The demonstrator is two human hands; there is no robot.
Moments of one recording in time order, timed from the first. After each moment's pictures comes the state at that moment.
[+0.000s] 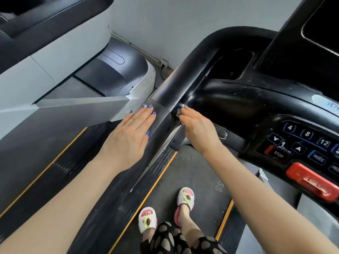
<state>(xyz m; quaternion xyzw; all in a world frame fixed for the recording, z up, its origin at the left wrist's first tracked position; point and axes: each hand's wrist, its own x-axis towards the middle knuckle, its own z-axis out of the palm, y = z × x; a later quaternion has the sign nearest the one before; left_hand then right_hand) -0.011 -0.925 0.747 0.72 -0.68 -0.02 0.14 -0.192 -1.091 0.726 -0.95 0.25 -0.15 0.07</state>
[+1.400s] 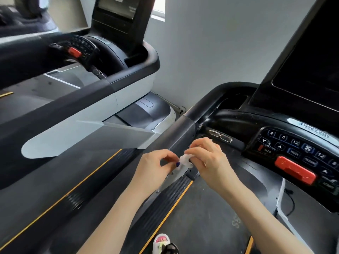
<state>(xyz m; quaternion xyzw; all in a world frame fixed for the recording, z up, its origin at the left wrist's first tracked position) -0.106 -0.733 0.887 0.75 -0.45 -0.23 0.43 -0.252 -0.866 0.875 -0.92 0.17 -0.33 0.14</state>
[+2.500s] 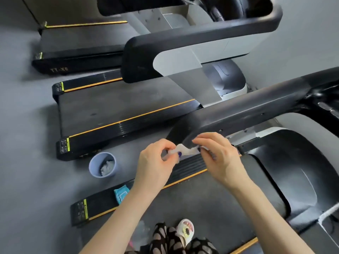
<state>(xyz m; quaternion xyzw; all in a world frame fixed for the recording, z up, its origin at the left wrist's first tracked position) -0.162 -0.320 0.821 0.86 -0.18 -0.08 0.47 -0.224 -0.510 0.822 -0.93 -0.03 -0.25 0.25</state>
